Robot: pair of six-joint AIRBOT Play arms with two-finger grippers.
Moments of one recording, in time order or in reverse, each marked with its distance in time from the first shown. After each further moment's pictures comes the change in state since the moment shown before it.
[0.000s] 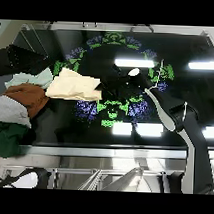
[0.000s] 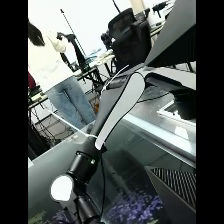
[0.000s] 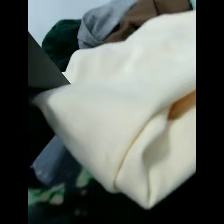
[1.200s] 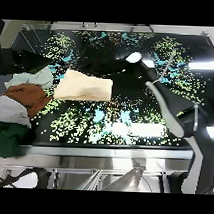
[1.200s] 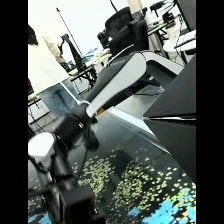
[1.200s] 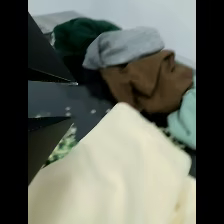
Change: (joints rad) left arm -0.018 -0.002 0.004 0.010 0.016 -0.005; right arm 0.017 0.164 0.086 -0.123 0.027 -0.200
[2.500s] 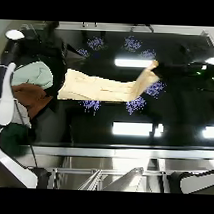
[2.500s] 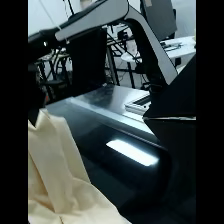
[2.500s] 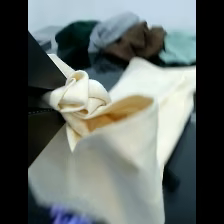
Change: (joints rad) left arm -0.250 -0.607 0.735 0.128 -0.014 -0.297; right arm -0.499 0.342 -0.520 0.117 0.210 -0.168
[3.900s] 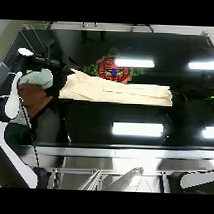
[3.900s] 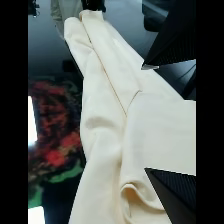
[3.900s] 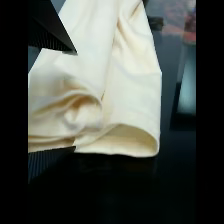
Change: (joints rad) left arm 0.074 -0.204 0.013 0.332 0.282 -0.011; right arm -0.405 -0.026 -0.253 -0.235 -0.175 -0.246
